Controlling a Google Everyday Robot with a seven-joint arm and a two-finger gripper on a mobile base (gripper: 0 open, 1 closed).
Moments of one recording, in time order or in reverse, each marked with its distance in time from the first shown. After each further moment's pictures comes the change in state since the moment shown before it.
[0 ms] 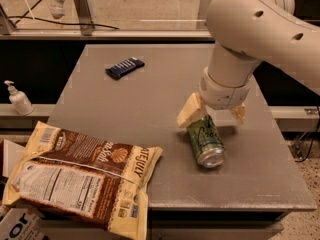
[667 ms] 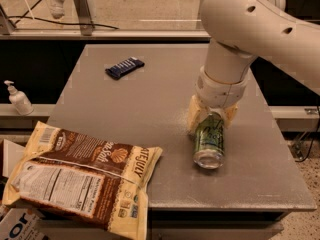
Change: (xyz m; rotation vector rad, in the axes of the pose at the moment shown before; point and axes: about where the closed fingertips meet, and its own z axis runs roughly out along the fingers) arm -0.002 -0.002 0.001 -0.001 -0.065 0.003
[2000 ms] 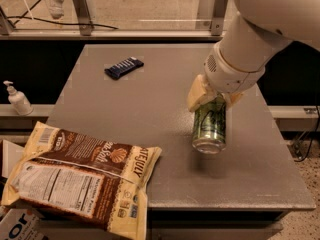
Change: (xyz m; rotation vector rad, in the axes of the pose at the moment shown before) arm 0.008 -0.016 -0.060 0.099 0.257 -0.043
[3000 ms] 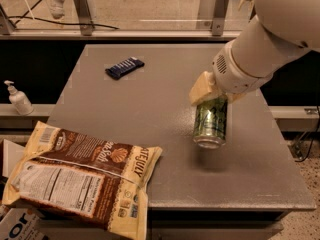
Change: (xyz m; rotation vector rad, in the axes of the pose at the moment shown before) arm 0.011 0.004 -0.006 0.063 0.141 -0.020
